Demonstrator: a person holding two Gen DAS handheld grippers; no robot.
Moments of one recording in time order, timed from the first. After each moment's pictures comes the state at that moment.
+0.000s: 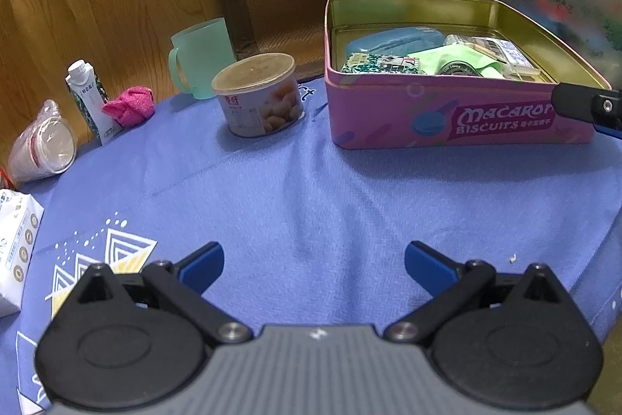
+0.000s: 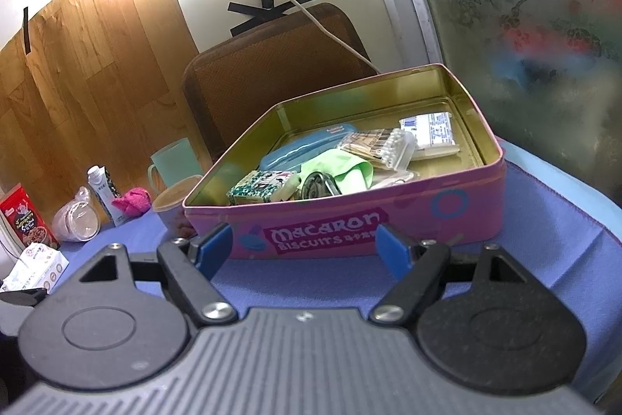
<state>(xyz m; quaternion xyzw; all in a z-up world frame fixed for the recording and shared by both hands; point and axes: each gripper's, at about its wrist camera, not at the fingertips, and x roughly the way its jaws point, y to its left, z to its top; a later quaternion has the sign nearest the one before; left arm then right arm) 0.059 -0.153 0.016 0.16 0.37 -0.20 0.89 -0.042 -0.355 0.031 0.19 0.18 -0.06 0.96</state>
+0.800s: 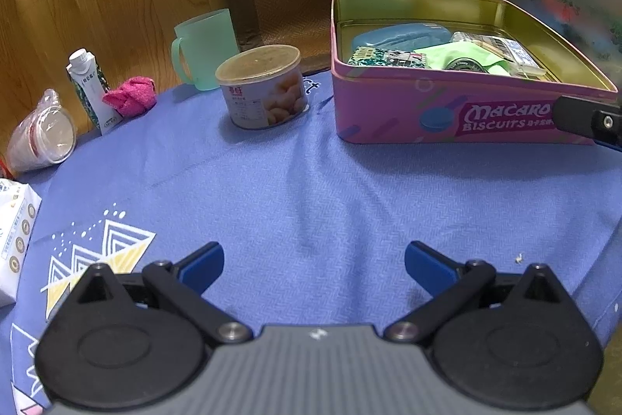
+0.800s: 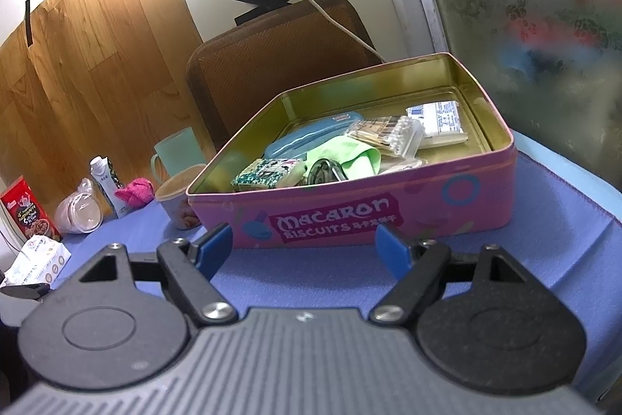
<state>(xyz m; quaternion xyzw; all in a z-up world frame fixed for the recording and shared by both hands) 0.063 -0.151 0.012 0.15 0.38 -0.20 0.89 -0.038 -0.352 0.025 0.20 0.19 -0.06 0.96</state>
